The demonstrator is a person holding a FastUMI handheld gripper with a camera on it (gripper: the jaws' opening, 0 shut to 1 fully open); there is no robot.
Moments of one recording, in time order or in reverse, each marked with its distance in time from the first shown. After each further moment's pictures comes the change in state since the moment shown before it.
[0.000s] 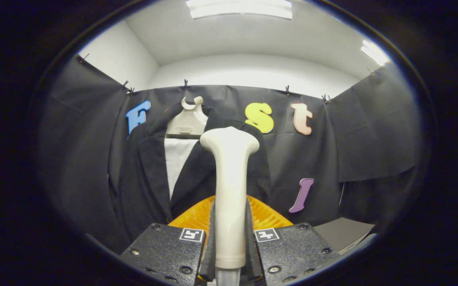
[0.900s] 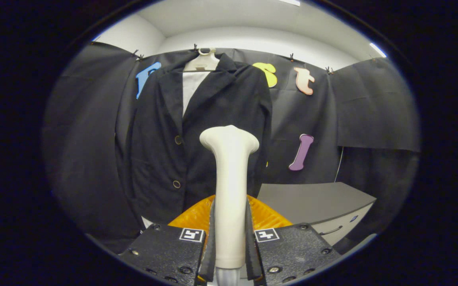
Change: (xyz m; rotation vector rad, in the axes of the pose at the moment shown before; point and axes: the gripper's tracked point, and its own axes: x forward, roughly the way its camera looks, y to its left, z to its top) arm -0.090 0.002 -0.172 -0.036 0.312 0.021
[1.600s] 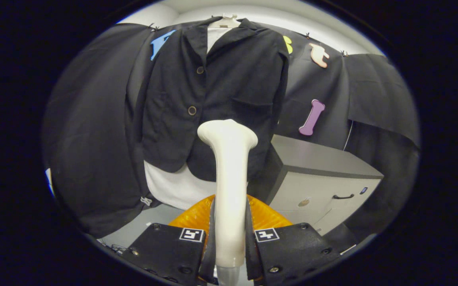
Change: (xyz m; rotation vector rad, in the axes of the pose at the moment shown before) arm -0.018 0.014 -0.156 -0.091 0.264 0.031
